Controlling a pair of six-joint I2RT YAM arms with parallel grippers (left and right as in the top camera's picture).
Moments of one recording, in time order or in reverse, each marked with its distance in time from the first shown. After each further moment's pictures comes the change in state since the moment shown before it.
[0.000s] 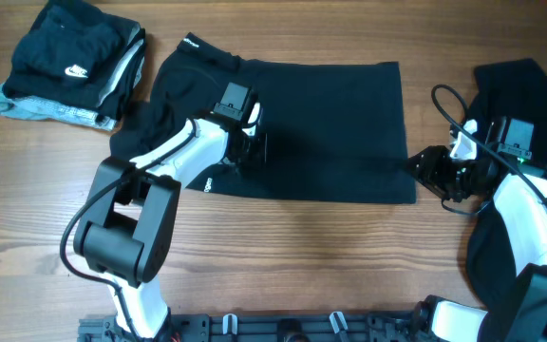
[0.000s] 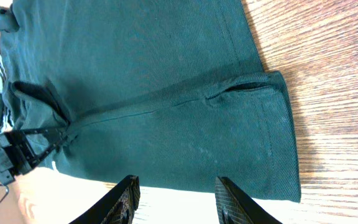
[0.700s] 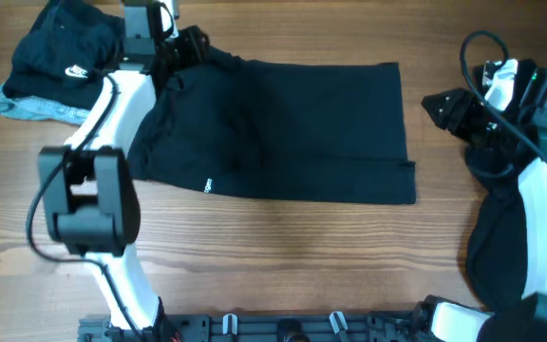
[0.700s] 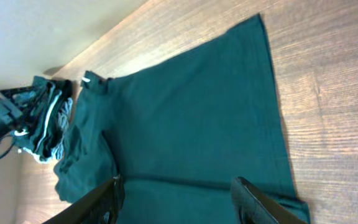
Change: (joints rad) left arm 0.357 0.104 0.344 0.340 0.040 0.013; right arm 0.006 -0.023 0.292 0.045 -0.053 0.008
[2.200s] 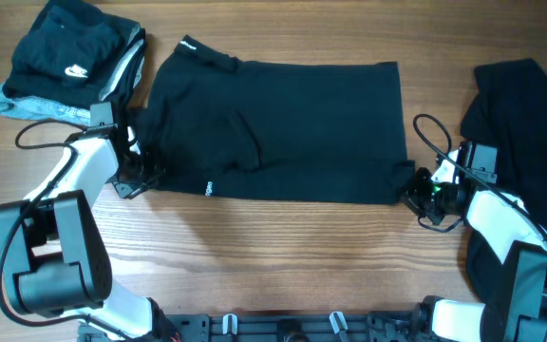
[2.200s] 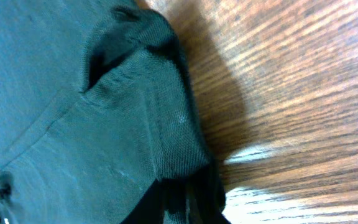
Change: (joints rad) left arm 0.217 -0.292 -0.571 -0.491 -0.124 -0.053; right arm 0.064 0.087 -0.537 0.256 0.210 0.264
